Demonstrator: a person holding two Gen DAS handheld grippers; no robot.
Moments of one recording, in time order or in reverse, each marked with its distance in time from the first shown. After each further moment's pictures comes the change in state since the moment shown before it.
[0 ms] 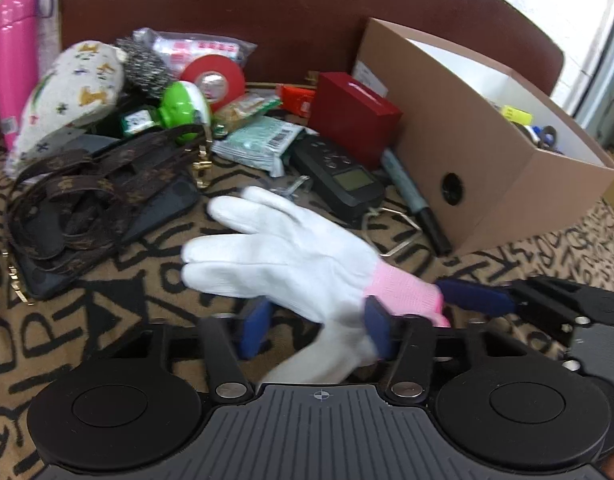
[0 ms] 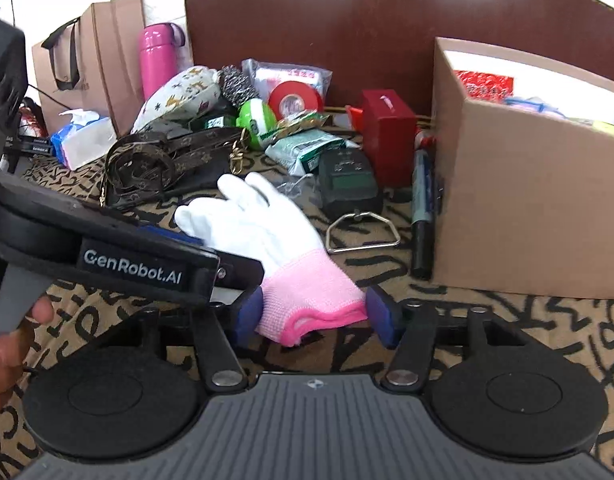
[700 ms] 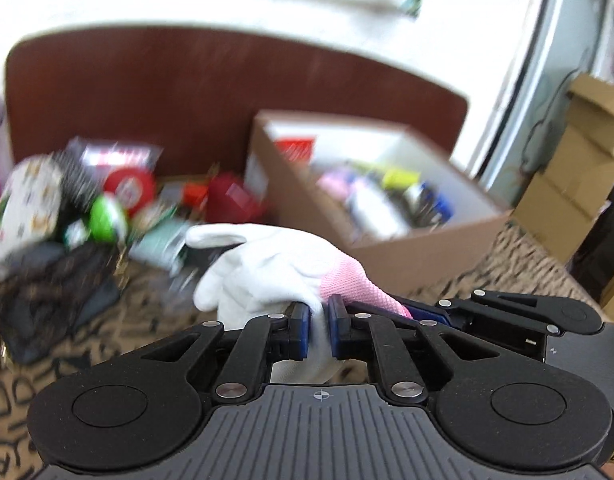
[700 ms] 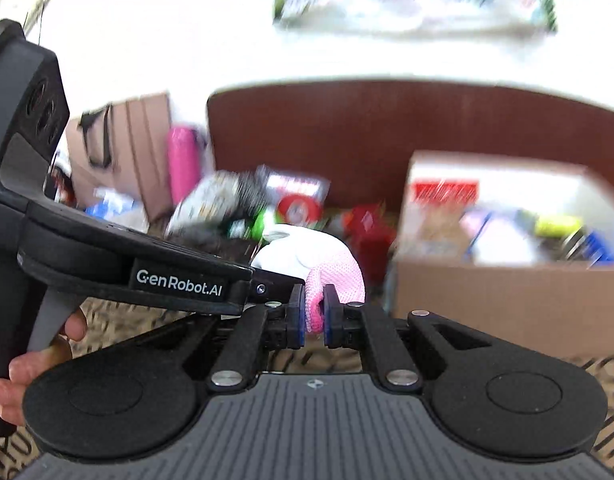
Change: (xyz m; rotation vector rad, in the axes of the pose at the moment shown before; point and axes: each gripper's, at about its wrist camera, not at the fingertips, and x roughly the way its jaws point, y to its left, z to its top) left arm -0.078 -0.081 0.030 0.099 -0.187 -0.137; right arm -0.108 -0.009 0.029 -0.002 -0.250 0.004
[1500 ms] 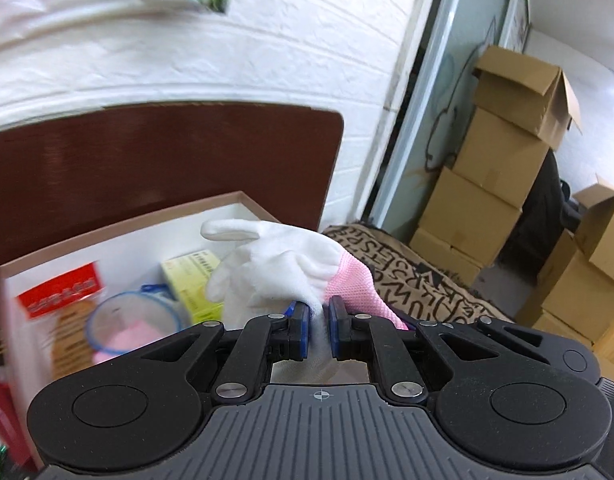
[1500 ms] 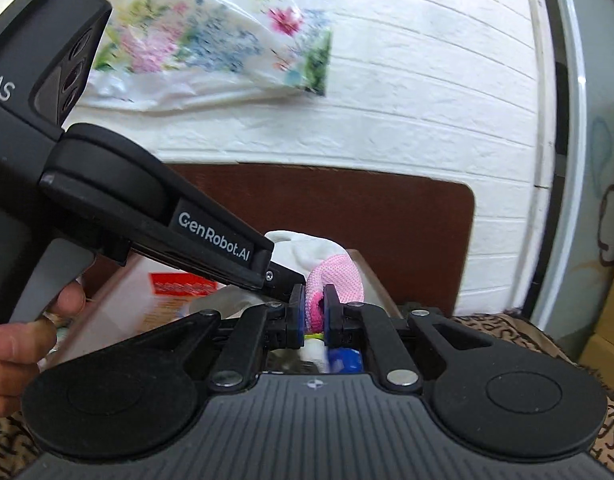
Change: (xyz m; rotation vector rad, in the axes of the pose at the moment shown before) left arm 0.179 -0.137 0.146 0.189 0.026 -0.277; right arm -0.008 -0.184 0.042 0.027 -0.169 -0.481
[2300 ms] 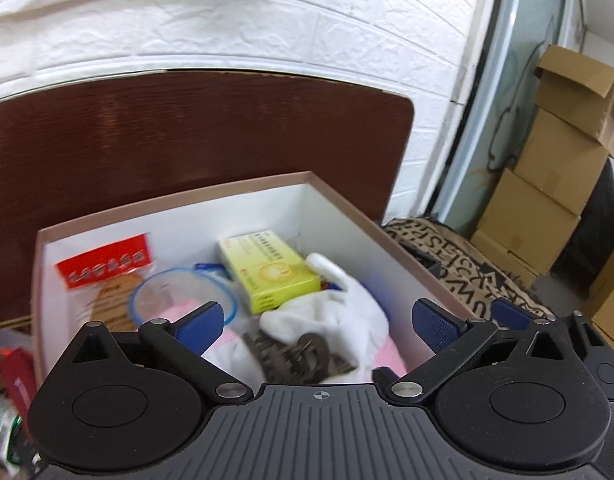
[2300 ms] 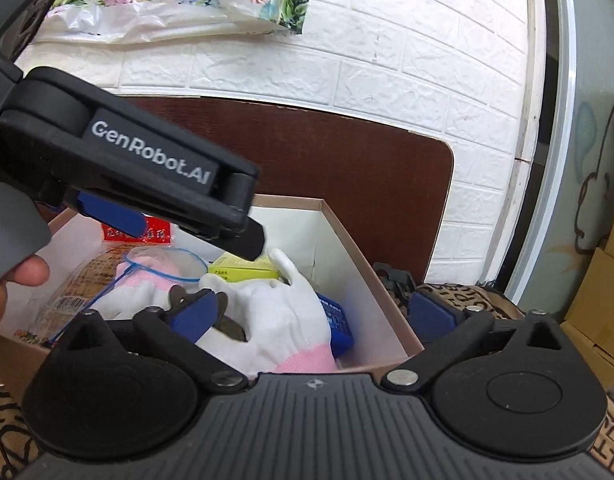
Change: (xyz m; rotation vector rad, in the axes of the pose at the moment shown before) left arm 0.000 0.019 -0.014 -0.074 0.013 0.182; right arm 0.024 0.004 -0.031 -0.059 0.081 -0.096
